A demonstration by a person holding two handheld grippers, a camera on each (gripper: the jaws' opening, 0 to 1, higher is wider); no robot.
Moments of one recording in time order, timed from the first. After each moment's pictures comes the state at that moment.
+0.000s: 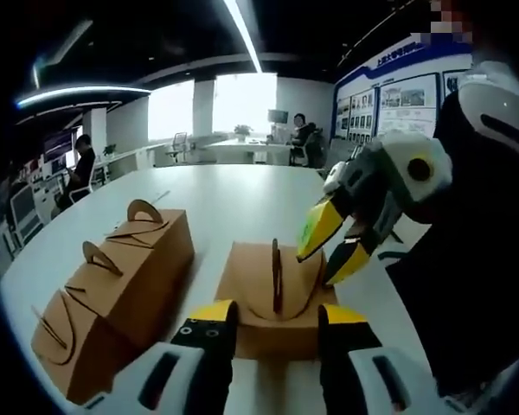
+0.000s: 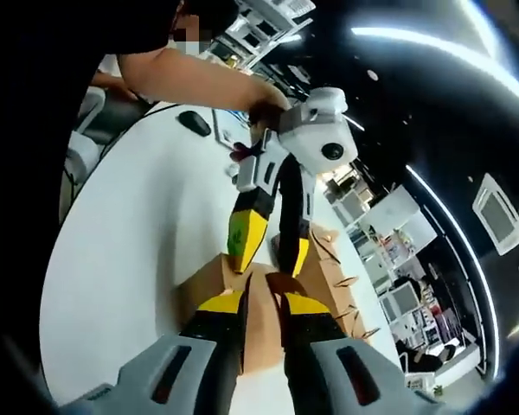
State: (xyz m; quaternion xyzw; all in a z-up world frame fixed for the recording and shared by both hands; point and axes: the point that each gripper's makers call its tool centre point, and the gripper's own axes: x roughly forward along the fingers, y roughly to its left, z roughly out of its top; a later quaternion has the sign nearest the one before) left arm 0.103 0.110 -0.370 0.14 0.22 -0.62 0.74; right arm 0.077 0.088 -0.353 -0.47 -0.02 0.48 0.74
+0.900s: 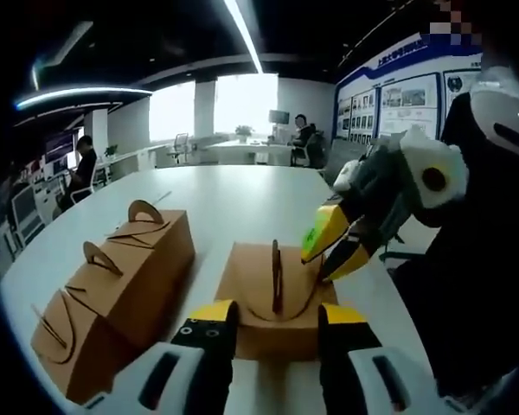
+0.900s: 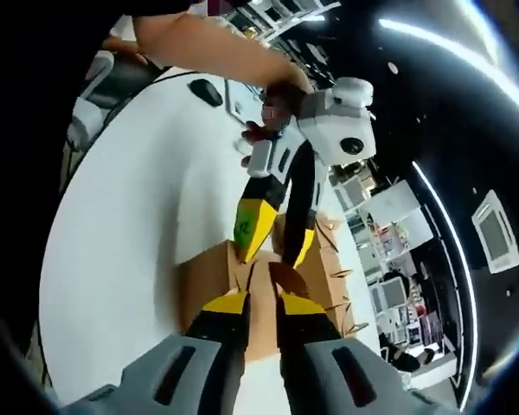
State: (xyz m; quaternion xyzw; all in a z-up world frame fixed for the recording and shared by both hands) left arm 0.104 0.110 -0.371 0.14 0.22 -0.62 0.74; right arm 0.075 0.083 -0.358 -0.53 0.02 0.46 0.71
